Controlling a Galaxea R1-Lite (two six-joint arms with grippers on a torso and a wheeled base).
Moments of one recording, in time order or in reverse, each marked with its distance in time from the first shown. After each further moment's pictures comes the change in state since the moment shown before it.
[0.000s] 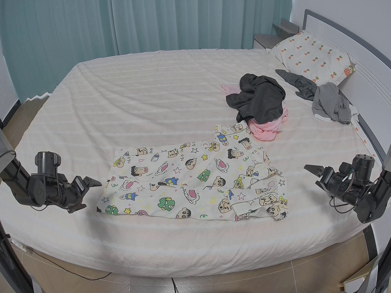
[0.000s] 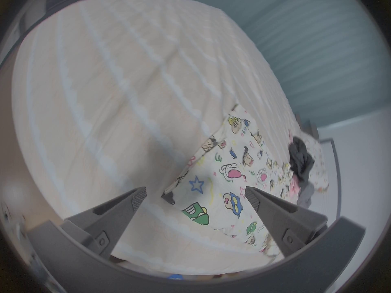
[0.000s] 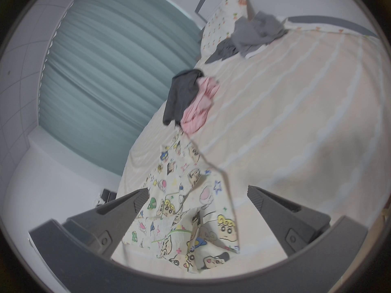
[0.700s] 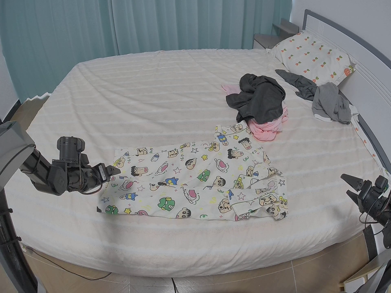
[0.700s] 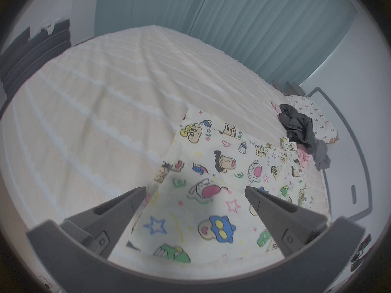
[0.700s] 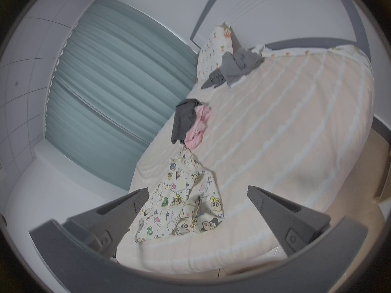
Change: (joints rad) left arm -0.163 0.095 -0.216 -0.003 0.189 0.267; right arm -0.289 -0.316 0.423 -0.203 0.223 -0.014
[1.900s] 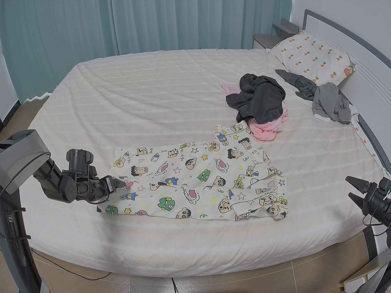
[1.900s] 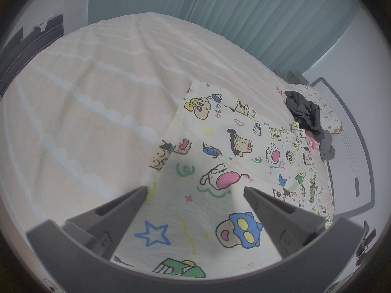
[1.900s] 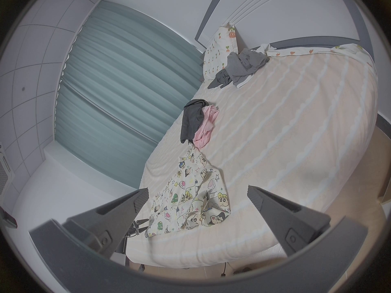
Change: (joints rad) left arm -0.004 0.136 -0.010 -0.049 -0.044 0.018; right arm -0.090 -0.044 0.003 0.061 0.164 0.002
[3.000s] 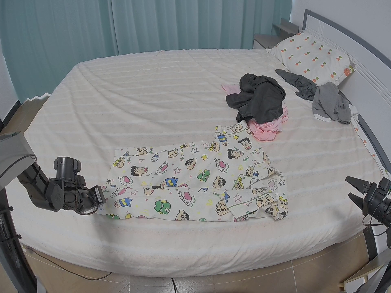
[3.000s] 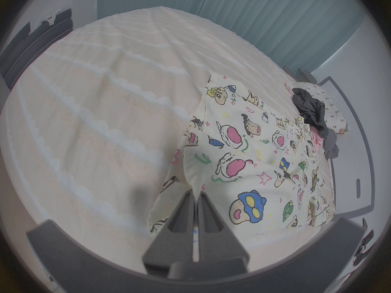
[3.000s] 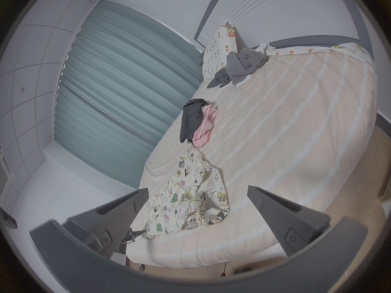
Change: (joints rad) left arm 0.055 -0.111 0.189 0.000 0.001 0.013; right arm 0.000 0.001 0.000 0.003 0.000 0.000
